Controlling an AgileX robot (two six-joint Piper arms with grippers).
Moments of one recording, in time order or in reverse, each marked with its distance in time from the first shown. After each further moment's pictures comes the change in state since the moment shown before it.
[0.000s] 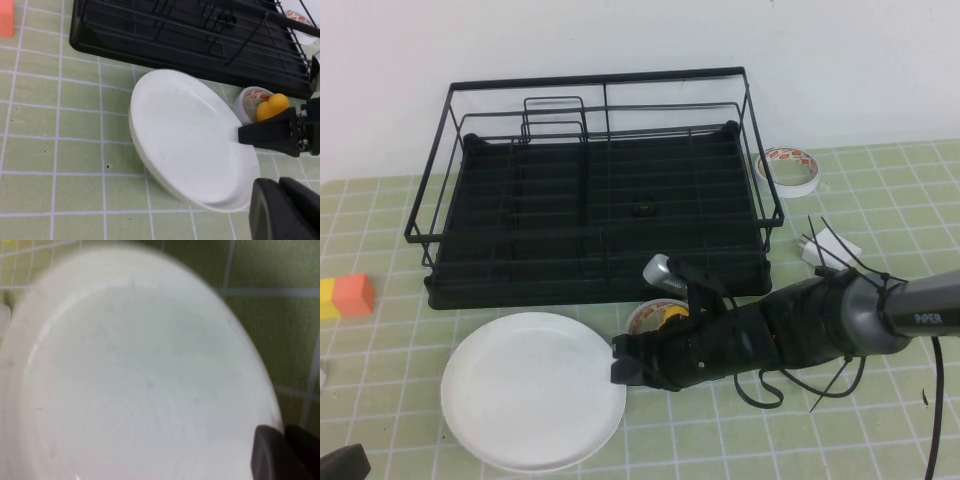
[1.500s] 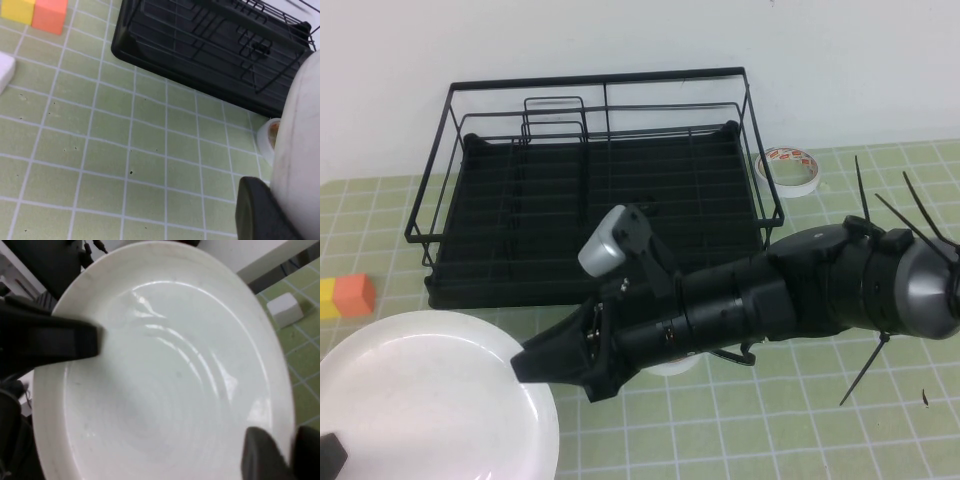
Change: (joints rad) right arm 0.079 -0.257 0.003 -0.024 0.382 -0.575; left arm 0.000 -0.007 0.009 0.173 -0.050 -0.275
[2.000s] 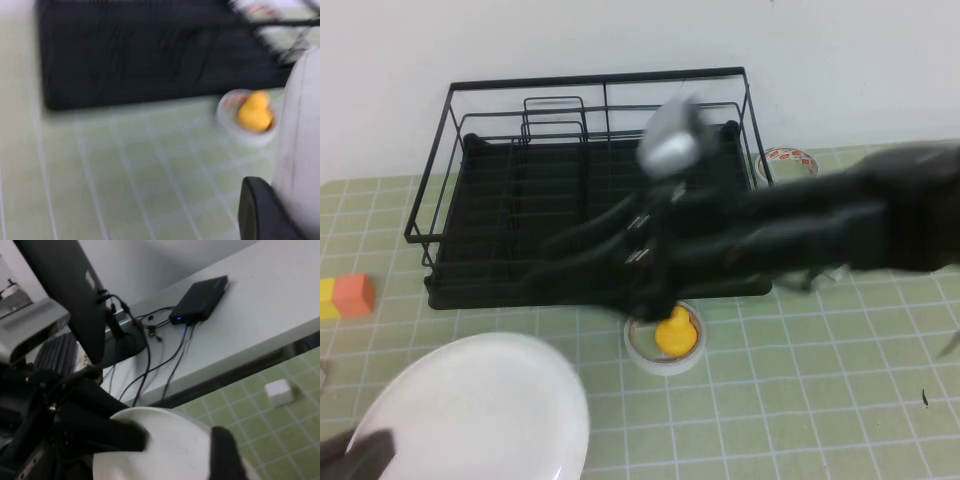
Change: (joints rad) right arm -0.074 -0.204 -0.006 -0.043 0.046 0.061; left arm 0.002 0.004 0.003 -0.330 0.013 0.683
